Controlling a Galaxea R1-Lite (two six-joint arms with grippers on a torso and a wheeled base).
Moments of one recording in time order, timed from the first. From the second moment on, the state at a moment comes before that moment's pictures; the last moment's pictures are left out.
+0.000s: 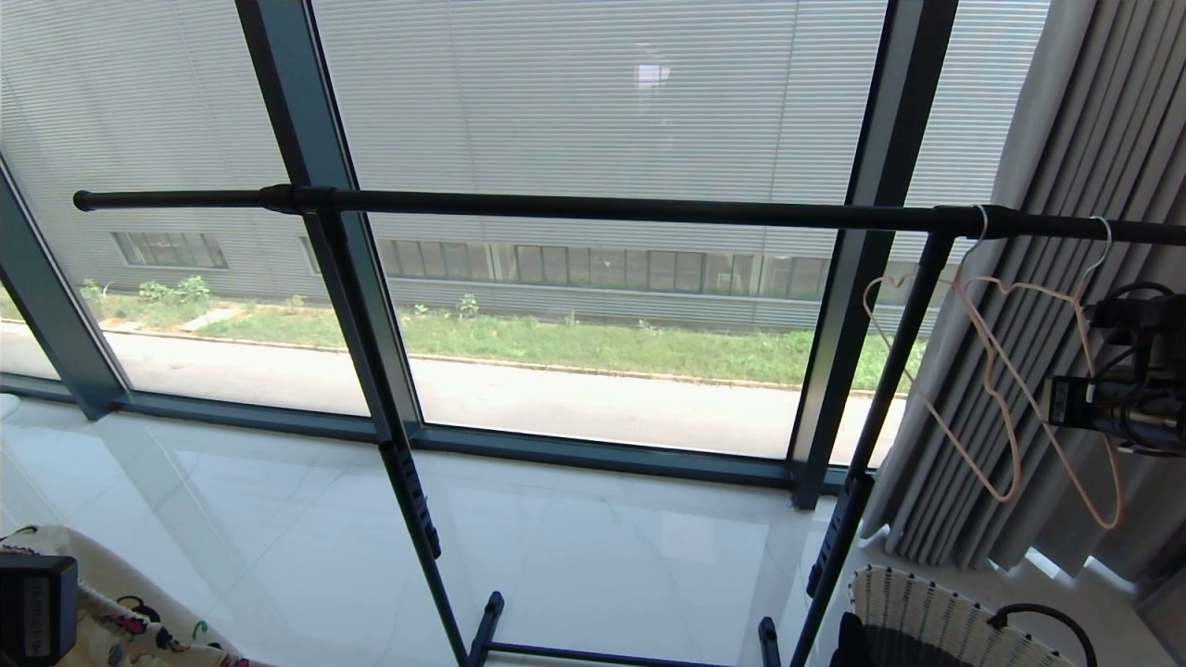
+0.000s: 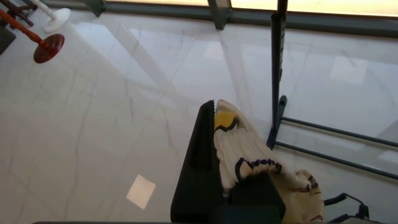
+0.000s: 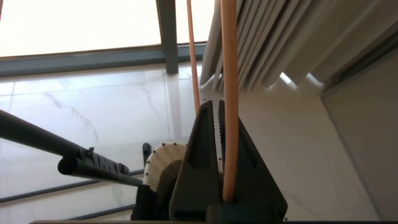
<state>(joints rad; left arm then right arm) -0.21 0.91 -0.56 0.20 0.55 0.07 -0.17 1.83 -0.91 -0.46 -0.06 0.03</state>
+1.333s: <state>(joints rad) -0.21 0.89 -0.56 0.14 0.57 0.13 -0.17 1.44 -0.52 -0.54 -0.05 0.03</state>
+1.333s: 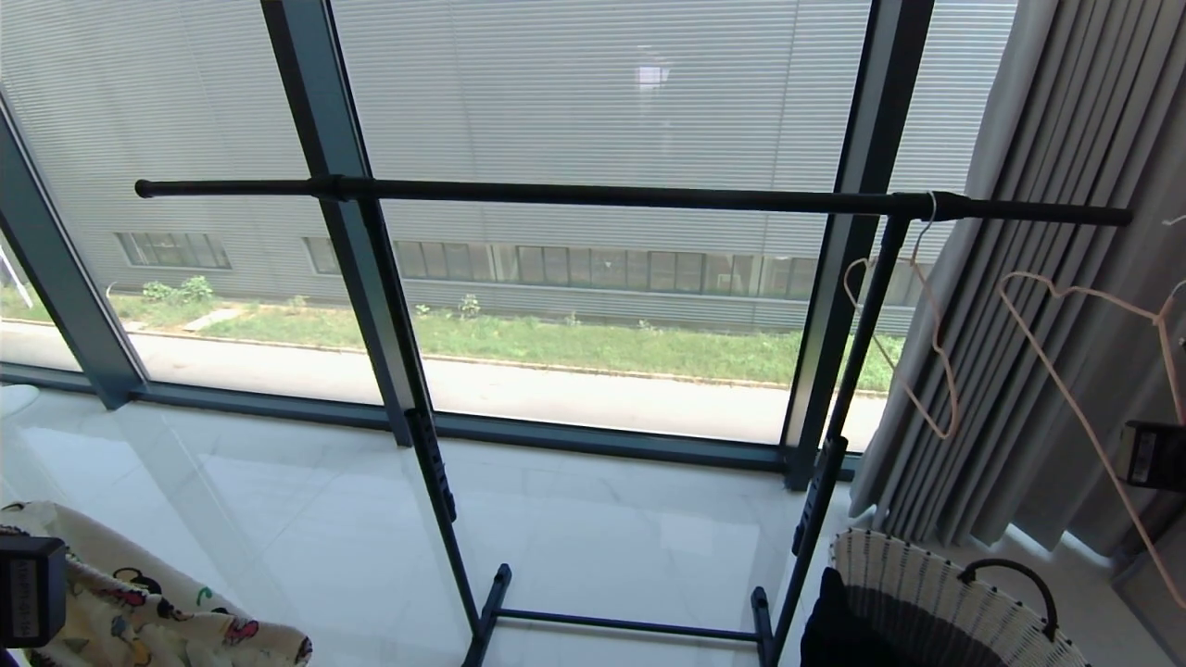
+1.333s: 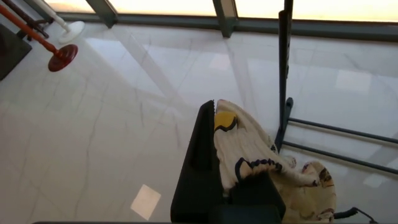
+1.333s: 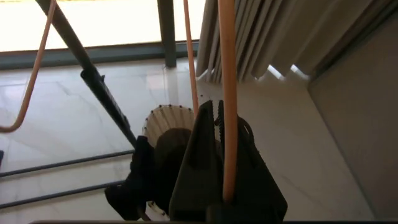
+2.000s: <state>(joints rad) -0.22 0.90 -0.57 0.01 0.51 0.18 -0.13 1.12 -0.55 -0.17 0.44 -0.05</state>
